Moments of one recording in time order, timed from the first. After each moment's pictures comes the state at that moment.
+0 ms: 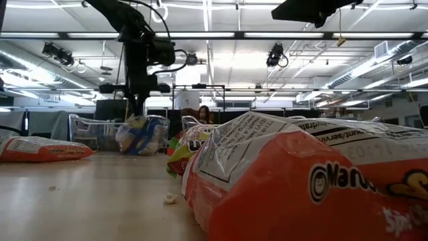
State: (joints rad) left arm 0.65 1.61 1.18 -0.87 -0.39 1.78; right arm 0.27 1.03 0.67 0.19 0.66 -0.08
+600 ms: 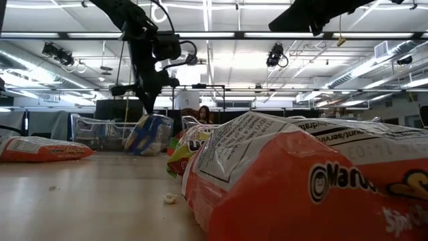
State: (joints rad) left arm 0.60 1.60 1.18 -0.76 -0.37 1.66; right arm 0.18 1.03 0.67 0.16 0.63 -0.05
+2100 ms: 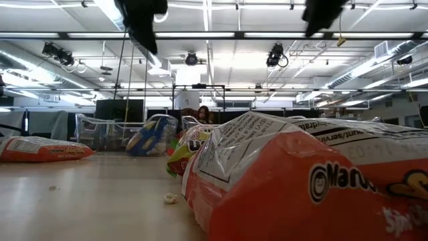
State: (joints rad) left arm 0.40 1.32 1.42 -1.05 -0.05 0.11; right arm 0.33 1.41 1.29 -0.98 0.19 0.46
